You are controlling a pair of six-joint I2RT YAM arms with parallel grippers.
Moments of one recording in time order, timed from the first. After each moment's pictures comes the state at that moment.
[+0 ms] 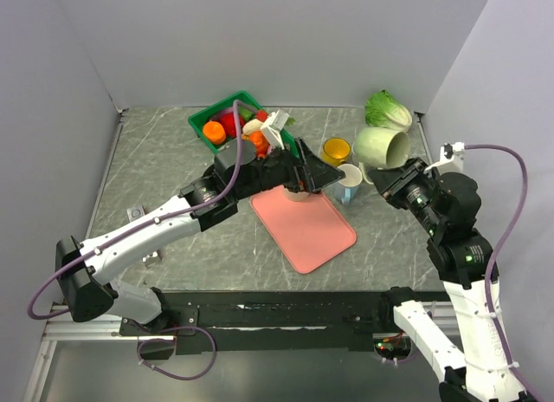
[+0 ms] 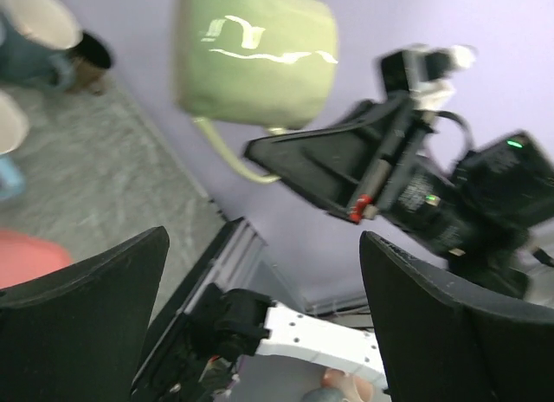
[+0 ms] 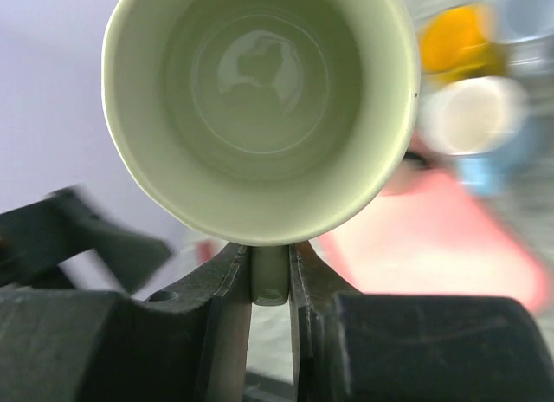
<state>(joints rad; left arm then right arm) -0.96 1.38 1.33 0.09 0.21 -0.91 0.18 0.69 1.11 -0.64 -0.12 0.80</state>
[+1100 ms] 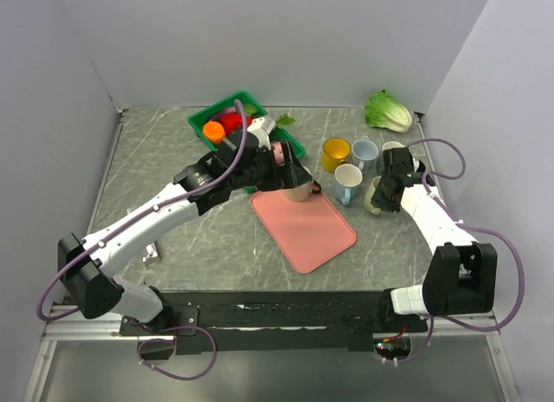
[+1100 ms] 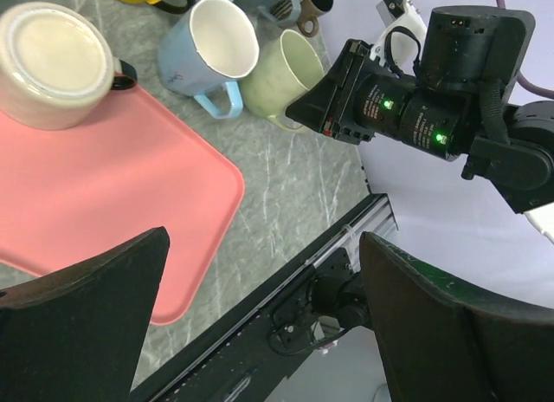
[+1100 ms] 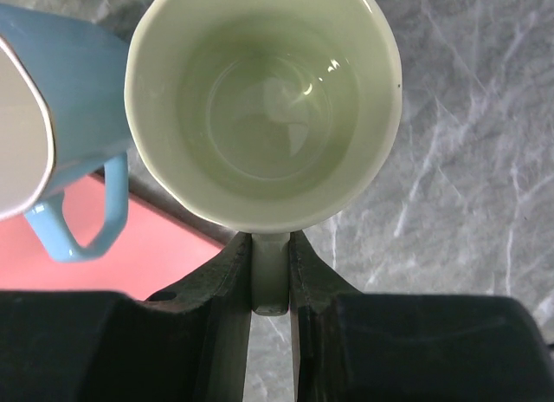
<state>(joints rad) -0.82 1.42 1.38 -0.37 0.12 -0.80 0.03 1.34 0.97 -0.70 0.18 0.49</state>
